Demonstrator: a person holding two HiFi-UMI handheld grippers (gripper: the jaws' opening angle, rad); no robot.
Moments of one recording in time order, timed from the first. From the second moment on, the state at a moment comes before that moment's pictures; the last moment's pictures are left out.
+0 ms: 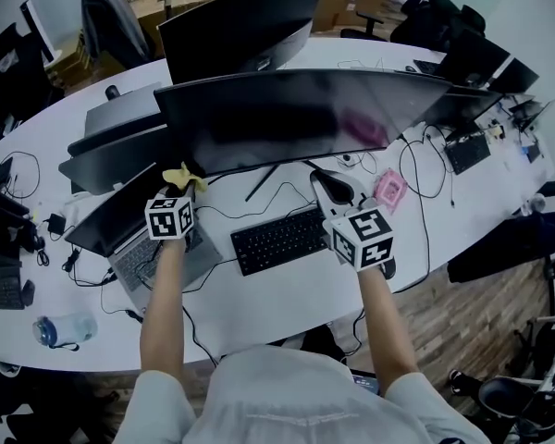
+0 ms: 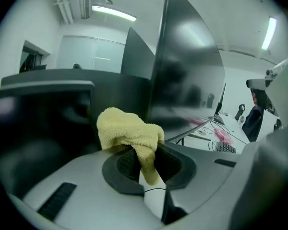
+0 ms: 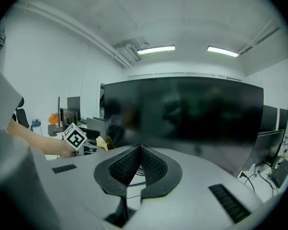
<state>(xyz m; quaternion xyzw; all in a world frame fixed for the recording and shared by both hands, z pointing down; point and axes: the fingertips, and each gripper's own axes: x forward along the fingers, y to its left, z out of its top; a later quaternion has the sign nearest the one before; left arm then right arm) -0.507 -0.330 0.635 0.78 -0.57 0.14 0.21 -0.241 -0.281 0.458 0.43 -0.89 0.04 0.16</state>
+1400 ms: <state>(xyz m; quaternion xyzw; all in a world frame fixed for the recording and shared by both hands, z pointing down) -0.395 -0.366 0.684 0.70 -0.50 -0.16 0.49 -0.137 -0.287 0.507 0.51 -0.84 0.10 0.16</state>
